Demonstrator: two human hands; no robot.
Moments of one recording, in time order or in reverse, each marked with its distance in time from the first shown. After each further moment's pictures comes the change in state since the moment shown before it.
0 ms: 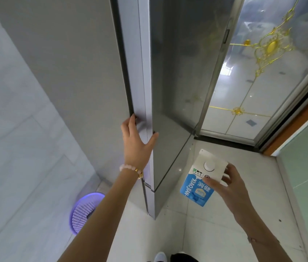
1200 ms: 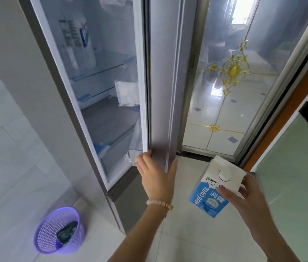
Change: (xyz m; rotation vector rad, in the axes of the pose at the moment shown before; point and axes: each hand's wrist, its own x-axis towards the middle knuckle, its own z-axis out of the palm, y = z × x) left_hand -0.131 0.132 0.182 0.081 0.272 -0.035; right_hand -0.010 -0.010 -0.210 0.039 0.080 -0.098
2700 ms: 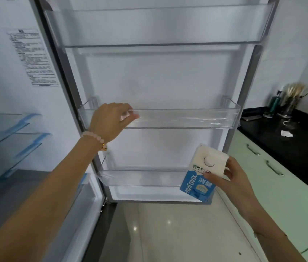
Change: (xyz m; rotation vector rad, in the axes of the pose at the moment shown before) left_hand 0.348 0.118 0.222 0.171 -0.499 1.076; right_hand 0.227 -0.061 -0.042 0.011 0.383 -0.141
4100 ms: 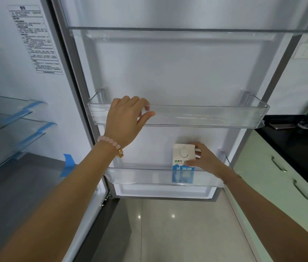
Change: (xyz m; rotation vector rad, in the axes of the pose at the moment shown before) left_hand 0.016 0.013 0.039 0.174 0.177 -0.056; right_hand 0.196 0.078 0.068 -0.292 -0.498 0.077
